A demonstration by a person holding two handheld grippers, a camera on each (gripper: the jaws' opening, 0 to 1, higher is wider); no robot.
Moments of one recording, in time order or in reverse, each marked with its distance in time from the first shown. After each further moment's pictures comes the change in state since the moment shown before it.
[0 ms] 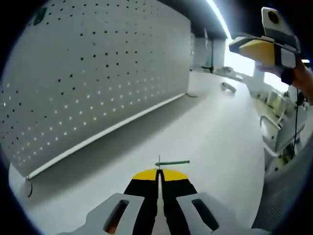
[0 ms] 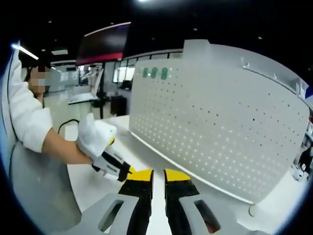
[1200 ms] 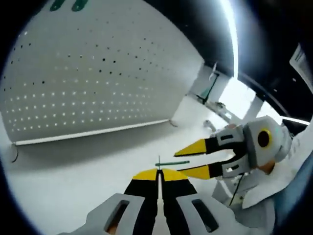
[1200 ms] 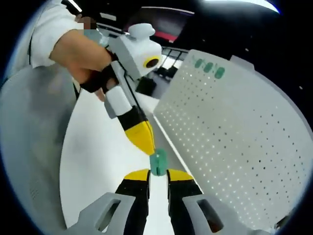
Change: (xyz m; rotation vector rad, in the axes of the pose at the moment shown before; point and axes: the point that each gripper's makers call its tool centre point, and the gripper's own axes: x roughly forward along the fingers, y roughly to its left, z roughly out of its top) left arm -0.066 -0.029 0.057 -0.380 -0.078 -0.197; right arm 0.042 0.049 -0.030 -0.465 0.043 0.146
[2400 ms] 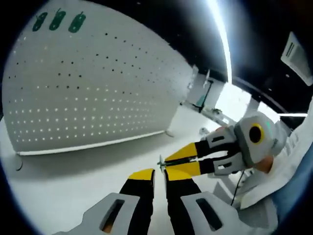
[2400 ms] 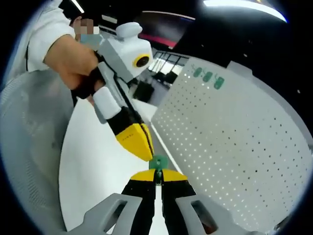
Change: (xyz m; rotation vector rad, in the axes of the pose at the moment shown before) left arm -0.025 -0.008 0.014 0.109 -0.124 -0.004; right arm 0.004 -0.006 0.028 0.039 -0.047 -0.041
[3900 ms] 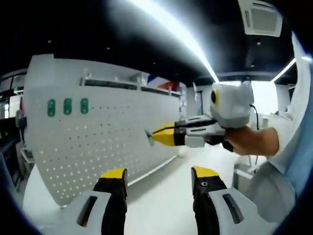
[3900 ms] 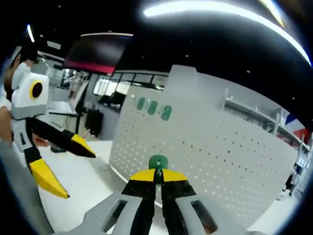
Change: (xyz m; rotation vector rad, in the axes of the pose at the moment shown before) left arm -0.095 0.008 0.052 0.358 -0.255 0.034; right arm 0.012 -0.085 0.097 0.273 -0.134 -0.452
